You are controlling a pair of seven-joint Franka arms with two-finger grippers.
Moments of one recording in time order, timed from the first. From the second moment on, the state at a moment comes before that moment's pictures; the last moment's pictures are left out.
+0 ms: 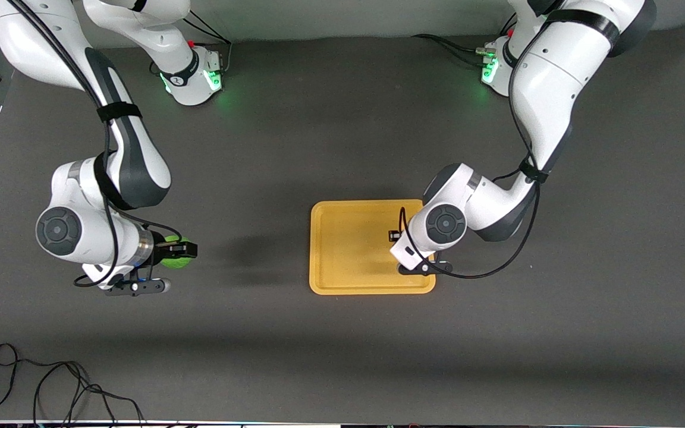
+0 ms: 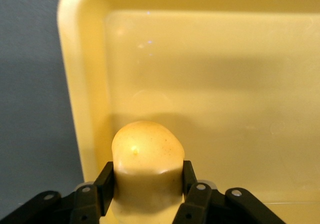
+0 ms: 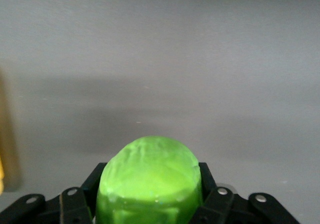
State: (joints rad) left arm -0.19 0.75 -0.42 -1.57 0.15 2.11 -0.65; right arm 0.10 0.45 0.09 -1.64 0.01 1.95 0.17
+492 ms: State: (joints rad) left arm -0.18 0.72 -0.42 -1.55 0.15 2.08 -0.65; right arm 0.07 0.45 0.15 -1.58 0.01 1.90 0.24
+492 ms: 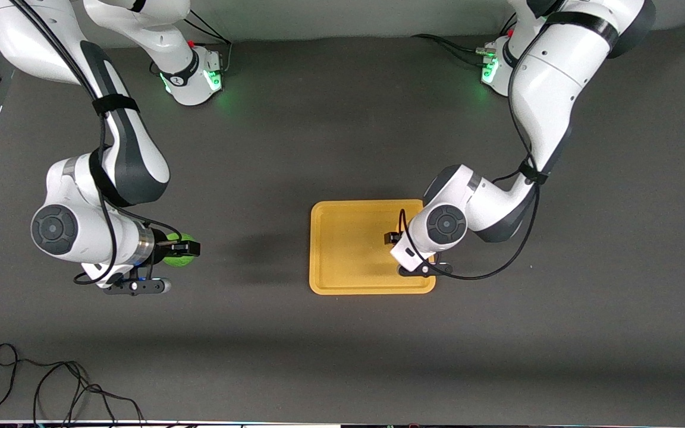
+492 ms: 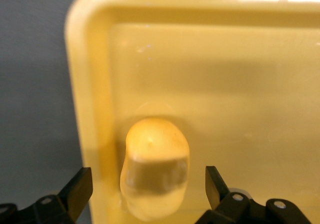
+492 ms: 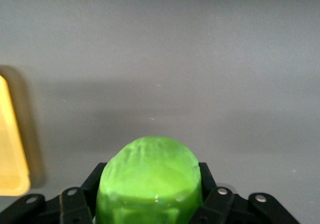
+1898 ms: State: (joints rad) left arm 0.32 0.09 -0.41 -1.54 0.03 1.61 -0.07; right arm 0.17 1.03 0.72 -1.42 -0.70 2.37 1.57
